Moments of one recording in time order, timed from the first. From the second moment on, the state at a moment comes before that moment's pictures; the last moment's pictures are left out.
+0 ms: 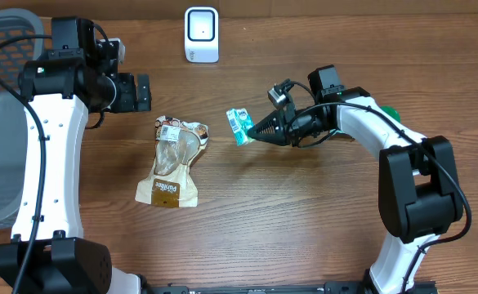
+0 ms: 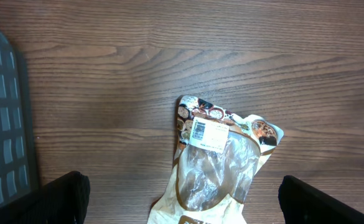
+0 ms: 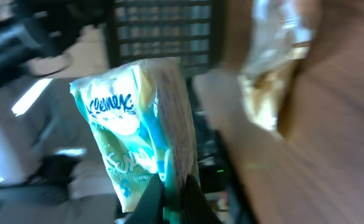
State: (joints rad) left arm 0.07 1.67 1.70 -1.17 0.11 -0.02; right arm 0.24 1.99 1.32 -0.66 -1.47 0.20
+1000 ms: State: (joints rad) left arm 0.07 1.67 1.70 -1.17 0.11 -0.02; right arm 0.24 1.99 1.32 -0.50 -1.56 0.20
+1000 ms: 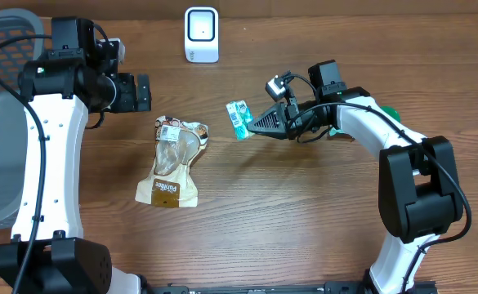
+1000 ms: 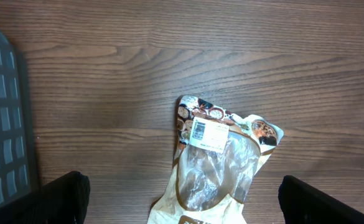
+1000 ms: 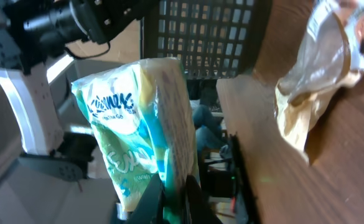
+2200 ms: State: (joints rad) left arm 0.07 1.67 1.70 -1.17 0.11 -0.02; right arm 0.24 1.99 1.32 -0.30 -1.56 0.58
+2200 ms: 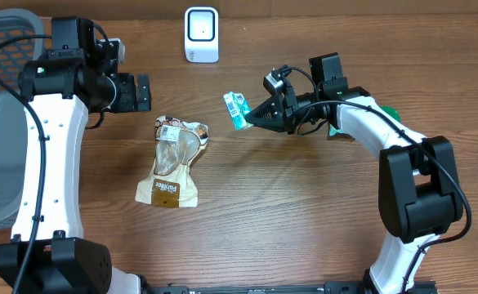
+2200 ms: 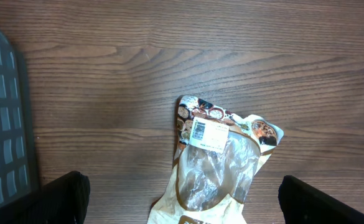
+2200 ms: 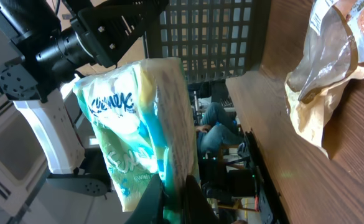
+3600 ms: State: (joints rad) left arm 0.07 1.67 1.70 -1.17 0.11 -0.02; right arm 0.43 1.98 2.20 -0.97 0.10 0.19
